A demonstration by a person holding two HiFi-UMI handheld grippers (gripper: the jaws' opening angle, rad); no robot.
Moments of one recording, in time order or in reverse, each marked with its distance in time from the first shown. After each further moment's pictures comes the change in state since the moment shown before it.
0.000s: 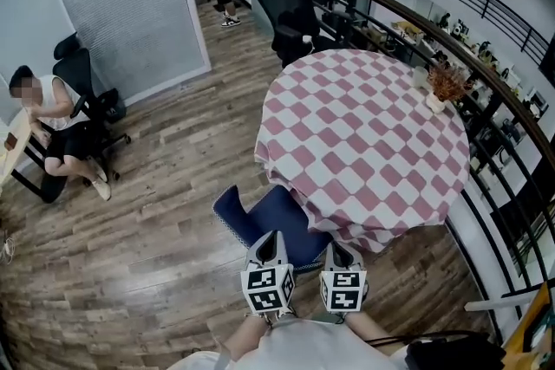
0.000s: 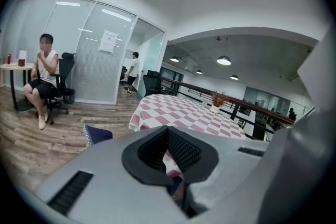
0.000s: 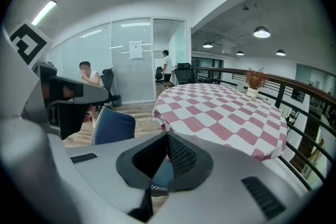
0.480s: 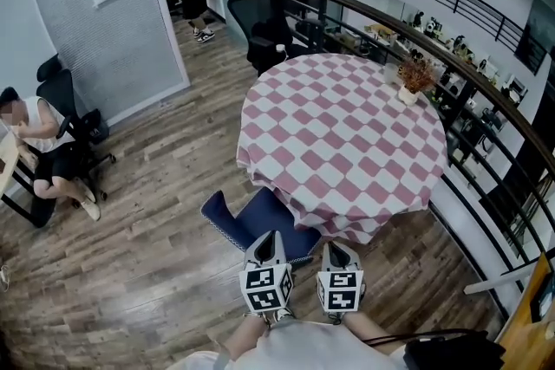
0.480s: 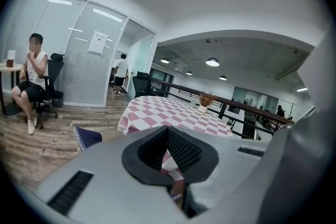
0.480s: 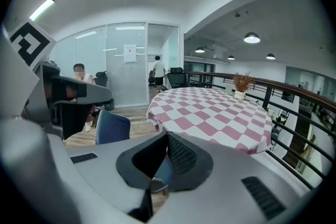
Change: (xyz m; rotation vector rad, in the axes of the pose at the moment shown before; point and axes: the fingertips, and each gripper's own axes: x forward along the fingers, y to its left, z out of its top) left arm -0.022 -0.037 -0.003 0.048 -0.016 -0.107; right arm -0.047 -0.011 -0.010 0.025 -0.047 -0.087
